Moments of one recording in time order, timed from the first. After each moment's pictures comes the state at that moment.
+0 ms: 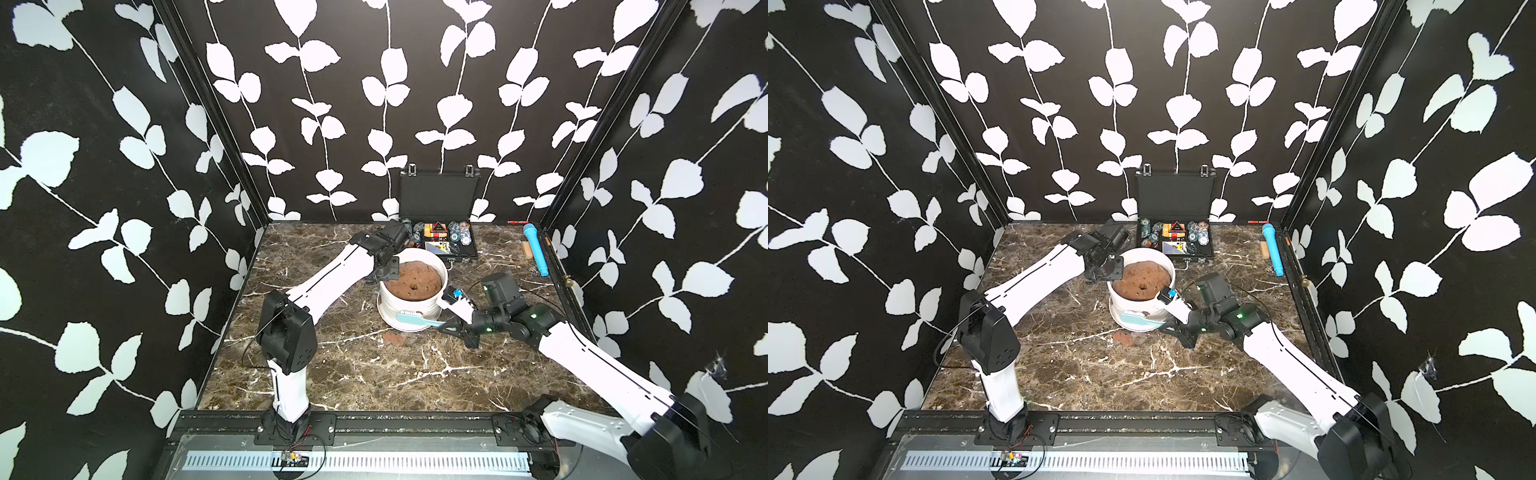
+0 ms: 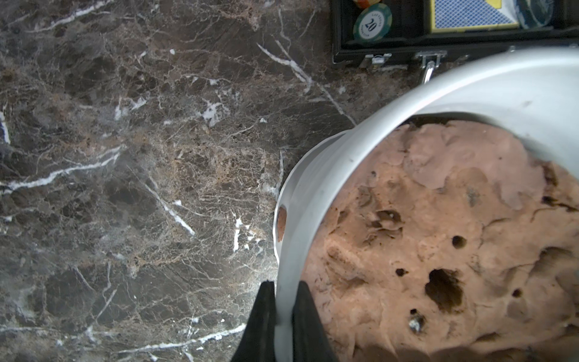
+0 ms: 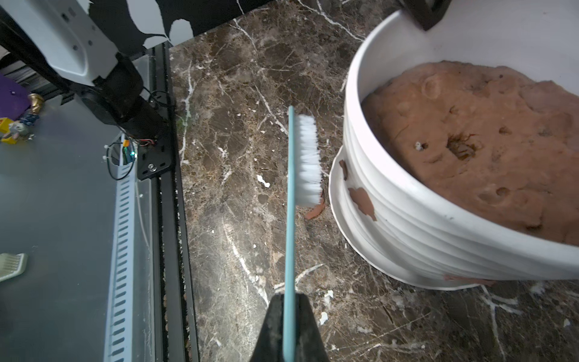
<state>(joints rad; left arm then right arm) -0.65 1.86 1.75 -1.07 -0.24 -0.51 0.57 1.12 0.86 -0.59 -0.65 -0.38</state>
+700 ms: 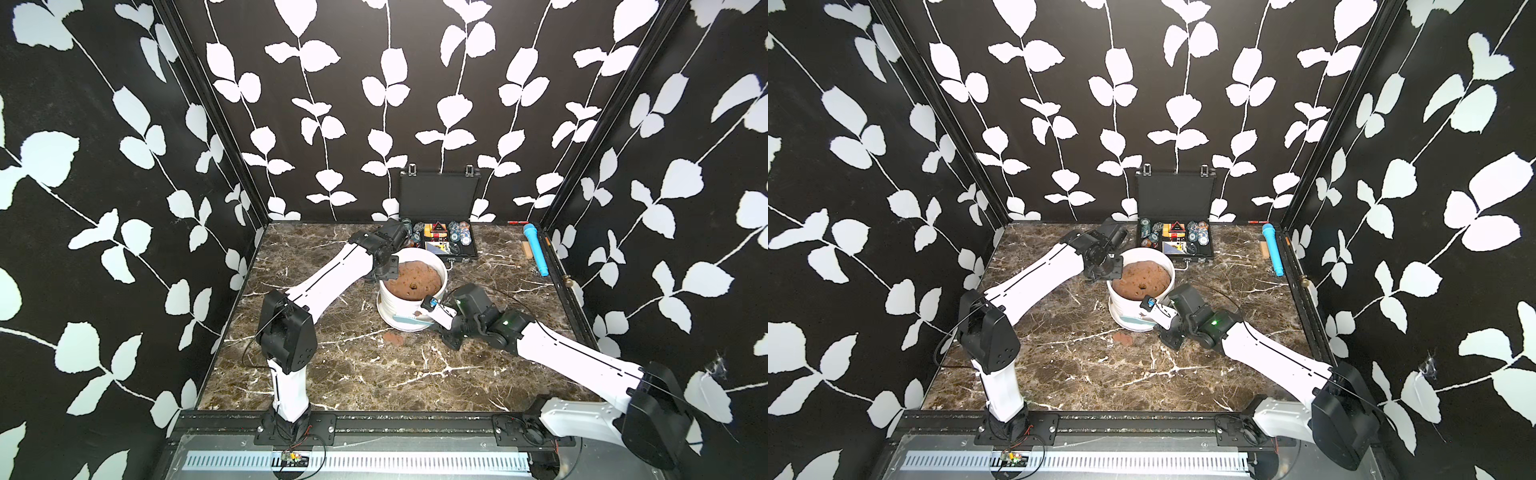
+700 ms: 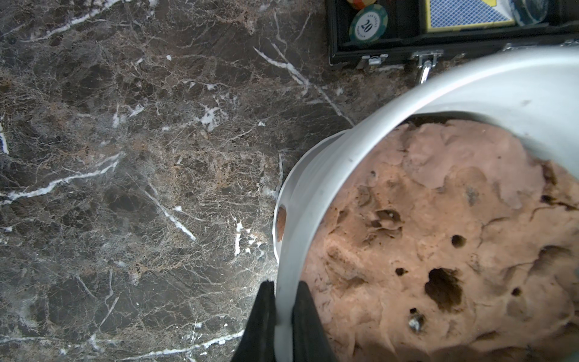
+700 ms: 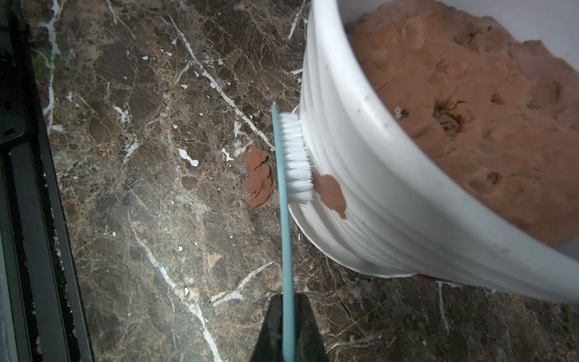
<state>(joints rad) -0.65 1.86 1.75 -1.06 -0.23 -0.47 0.76 1.23 0.81 -0.43 -0.24 -0.31</state>
